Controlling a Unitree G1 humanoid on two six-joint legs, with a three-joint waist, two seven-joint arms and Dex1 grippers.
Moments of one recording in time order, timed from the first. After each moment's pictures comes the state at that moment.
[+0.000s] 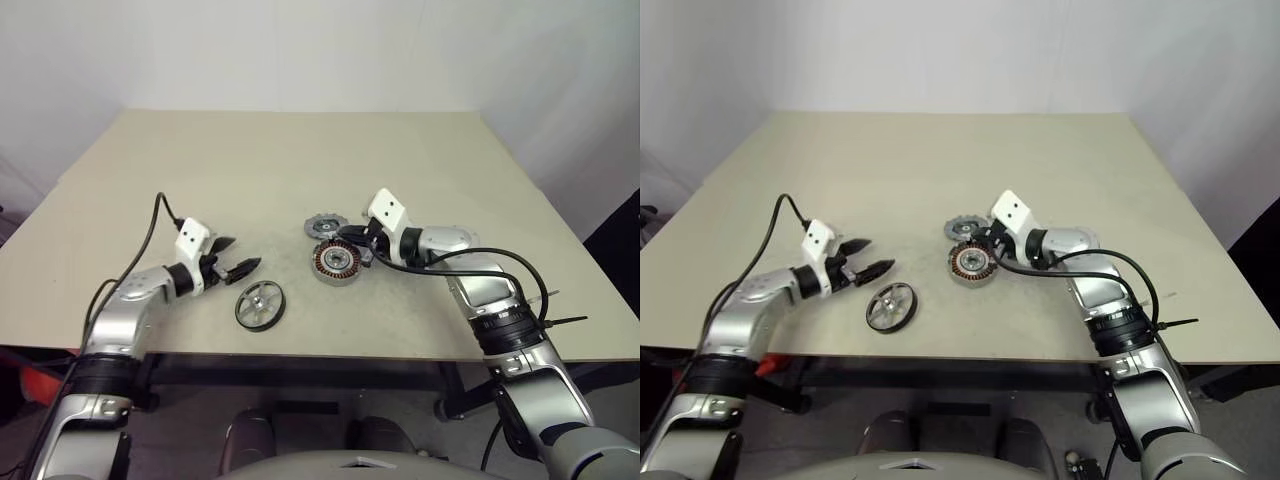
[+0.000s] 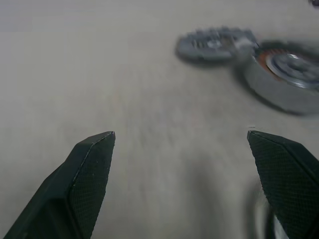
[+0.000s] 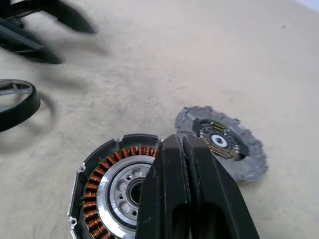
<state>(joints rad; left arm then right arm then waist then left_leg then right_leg) -0.25 0.56 0.06 0.16 -0.39 0.44 -0.86 -0.55 -0.42 0.19 0.09 0.09 0.45 0.86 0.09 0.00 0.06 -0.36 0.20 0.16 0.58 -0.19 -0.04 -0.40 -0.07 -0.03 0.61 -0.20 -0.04</state>
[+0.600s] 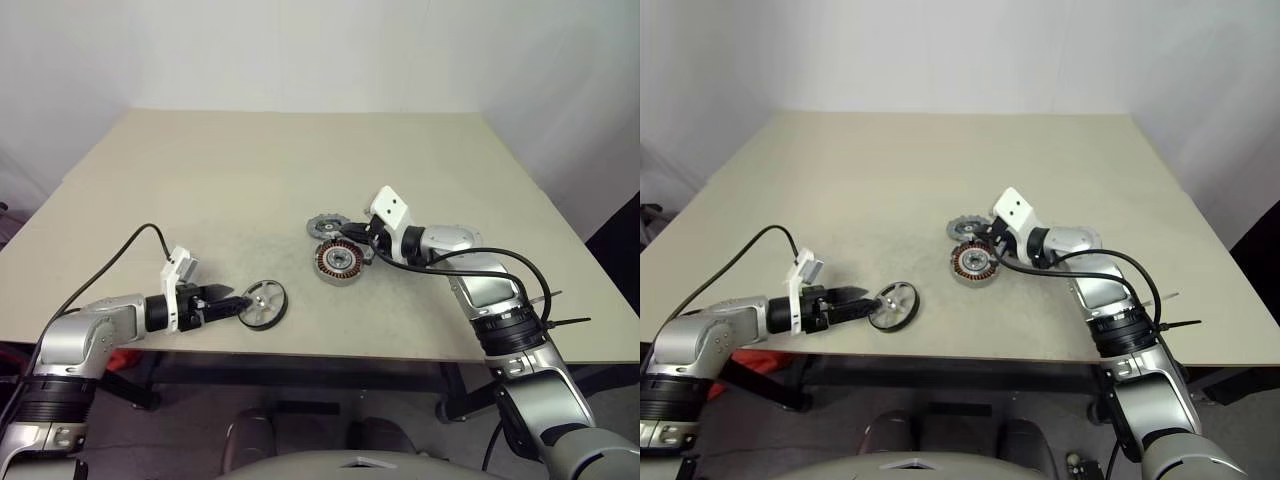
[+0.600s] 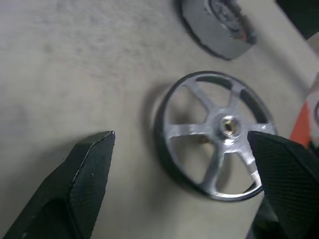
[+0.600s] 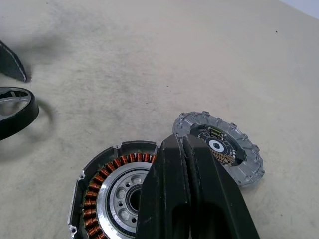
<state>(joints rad) -0.16 0.62 0.10 0.00 -0.64 0.92 -0.95 -0.55 -0.42 0.19 0.07 0.09 0.46 0.85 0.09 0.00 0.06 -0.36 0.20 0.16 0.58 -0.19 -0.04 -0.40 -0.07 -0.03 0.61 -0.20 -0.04</state>
